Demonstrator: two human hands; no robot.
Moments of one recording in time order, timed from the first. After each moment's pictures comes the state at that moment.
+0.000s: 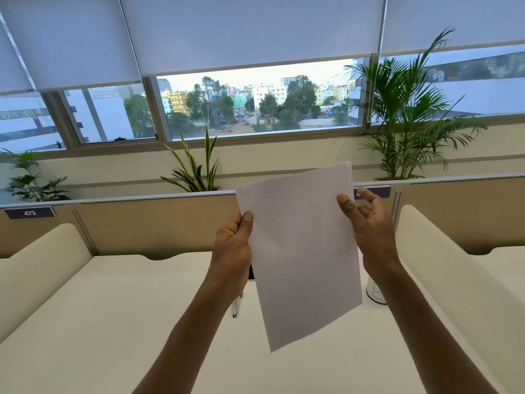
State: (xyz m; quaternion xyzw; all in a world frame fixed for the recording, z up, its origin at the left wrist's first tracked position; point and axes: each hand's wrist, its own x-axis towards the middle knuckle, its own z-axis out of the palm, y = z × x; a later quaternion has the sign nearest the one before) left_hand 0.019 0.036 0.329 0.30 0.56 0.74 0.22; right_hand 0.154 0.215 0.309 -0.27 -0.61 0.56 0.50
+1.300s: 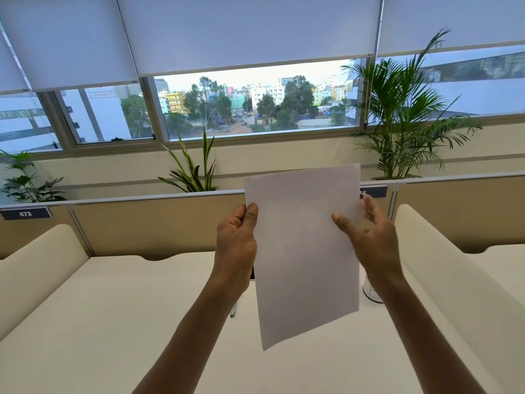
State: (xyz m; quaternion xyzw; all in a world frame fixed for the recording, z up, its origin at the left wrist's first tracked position) left_hand 0.030 0.046 0.336 0.31 0.53 0.77 0.18; right_hand 0.167 0.210 0.296 -0.32 -0.66 0.46 0.50
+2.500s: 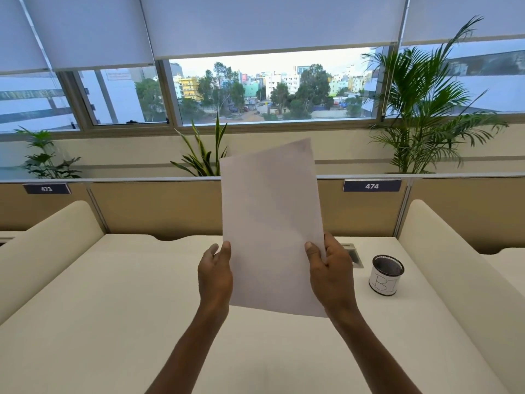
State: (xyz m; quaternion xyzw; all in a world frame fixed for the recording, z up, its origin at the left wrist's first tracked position) left_hand -0.007 0.007 0.232 0.08 0.71 0.69 0.12; right_hand 0.134 0.124 0.249 -0.25 -0.71 0.46 0.46
